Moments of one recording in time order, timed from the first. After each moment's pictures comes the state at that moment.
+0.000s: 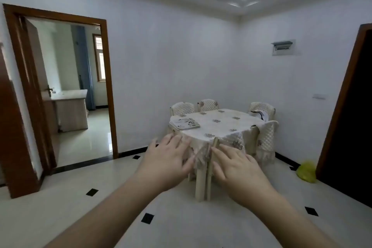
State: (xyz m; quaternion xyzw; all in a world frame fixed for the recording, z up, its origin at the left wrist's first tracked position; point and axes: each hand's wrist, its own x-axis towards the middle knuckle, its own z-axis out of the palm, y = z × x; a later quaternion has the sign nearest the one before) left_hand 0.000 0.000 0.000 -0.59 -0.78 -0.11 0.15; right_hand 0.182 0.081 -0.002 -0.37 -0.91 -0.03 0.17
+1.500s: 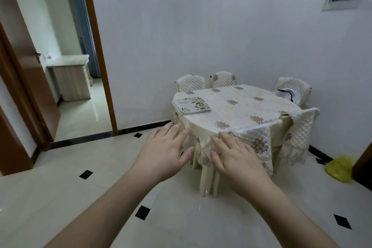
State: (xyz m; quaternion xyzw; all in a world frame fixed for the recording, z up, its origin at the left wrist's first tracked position) left_hand -0.201 0.363 -0.082 -0.57 -0.80 -0.09 0.14; right_hand -0.022 0.466 -0.077 -0.33 -0.93 0.01 0.15
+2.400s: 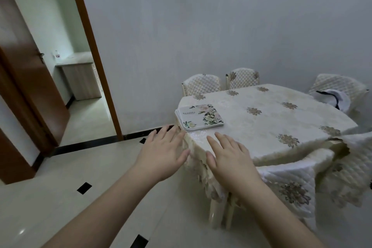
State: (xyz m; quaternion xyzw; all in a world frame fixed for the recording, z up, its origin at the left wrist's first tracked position) left_hand -0.382 0.680 -0.119 -0.51 -0.85 -0.04 0.11; right_hand -0.219 0.794 -0.115 -0.30 -0.94 0.05 0.12
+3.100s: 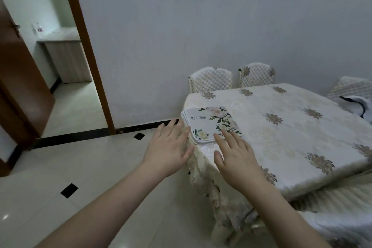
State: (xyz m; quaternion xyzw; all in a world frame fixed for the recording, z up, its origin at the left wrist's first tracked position) left_hand -0.600 0.800 -0.174 -0.53 -0.84 -0.06 0.12; right_hand -0.429 0.918 -0.159 -0.31 -0.95 0.05 0.08
